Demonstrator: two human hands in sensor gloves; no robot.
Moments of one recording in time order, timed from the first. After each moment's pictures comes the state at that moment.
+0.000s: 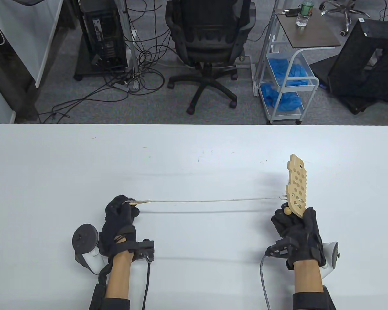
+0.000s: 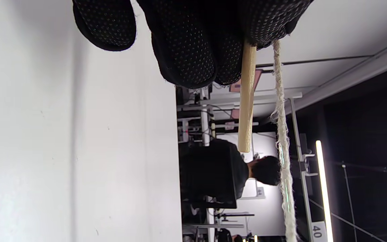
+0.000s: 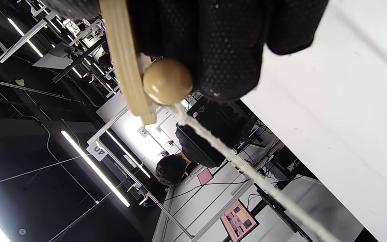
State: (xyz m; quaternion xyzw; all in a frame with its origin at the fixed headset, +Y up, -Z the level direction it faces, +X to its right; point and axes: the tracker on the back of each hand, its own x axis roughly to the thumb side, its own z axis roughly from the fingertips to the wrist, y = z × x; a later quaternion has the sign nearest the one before) left_hand -0.256 -0.756 -0.267 0.10 0.18 0.65 0.73; right_hand 0.255 -0.772 -0.243 -0.21 -0.10 0.34 0.91
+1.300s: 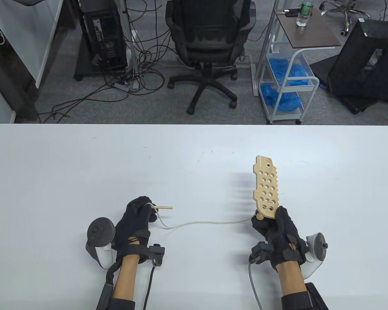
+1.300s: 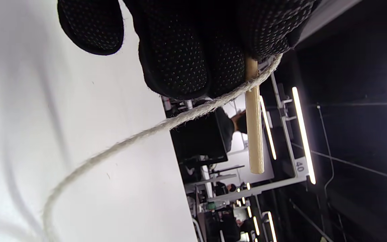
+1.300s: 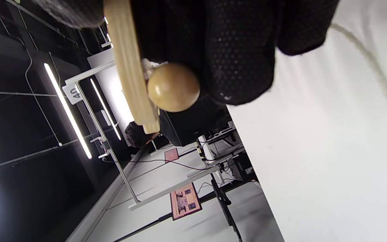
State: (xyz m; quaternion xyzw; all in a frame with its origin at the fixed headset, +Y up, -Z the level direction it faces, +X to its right) left_hand -0.220 -0.747 -0.277 0.07 0.07 0.59 0.80; right_hand 0.218 -0.775 -0.253 -0.17 -0.07 0.51 0.84
